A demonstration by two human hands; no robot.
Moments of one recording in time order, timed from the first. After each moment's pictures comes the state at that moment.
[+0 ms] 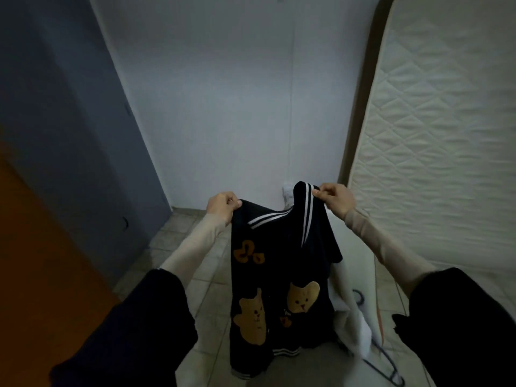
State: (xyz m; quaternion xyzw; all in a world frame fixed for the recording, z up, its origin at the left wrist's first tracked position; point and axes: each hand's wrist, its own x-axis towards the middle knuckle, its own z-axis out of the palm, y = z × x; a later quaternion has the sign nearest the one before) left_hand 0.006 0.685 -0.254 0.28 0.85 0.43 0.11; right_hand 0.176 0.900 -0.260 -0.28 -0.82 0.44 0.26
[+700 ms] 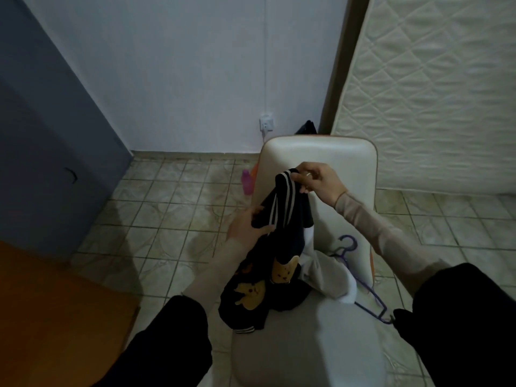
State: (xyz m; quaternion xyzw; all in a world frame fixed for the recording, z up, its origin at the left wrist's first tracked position) left_hand 0.048 0.753 -0.471 0.34 0.81 0.39 0.27; right_hand 0.152 0.925 -0.401 -0.23 -0.81 0.50 0.19
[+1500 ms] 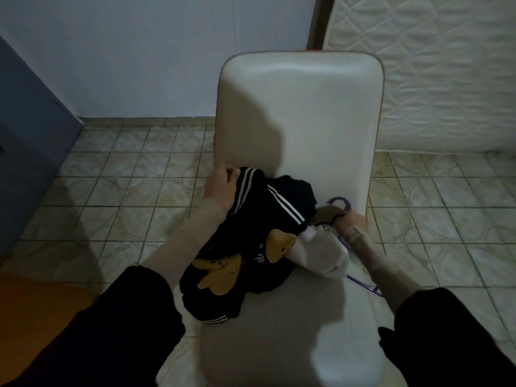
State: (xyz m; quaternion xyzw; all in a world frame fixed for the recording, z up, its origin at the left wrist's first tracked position) left_hand 0.036 0.818 -0.557 0.27 0.85 0.41 0.19; right_hand 0.251 0.959 -0.650 -0.66 -0.69 0.31 -0.01
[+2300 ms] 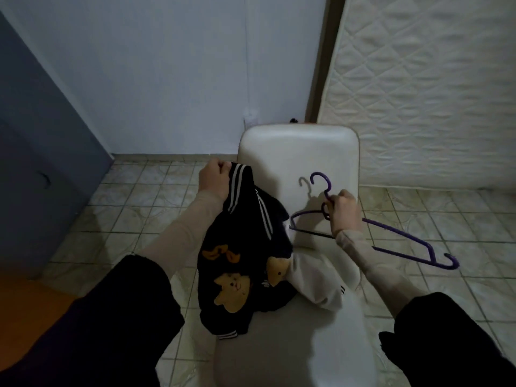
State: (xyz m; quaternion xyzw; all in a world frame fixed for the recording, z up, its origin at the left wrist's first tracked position) left_hand 0.024 0.796 -0.412 0.25 0.84 0.47 0.13; right_hand 0.226 0.937 -0.493 -0.48 -0.84 0.16 0.18
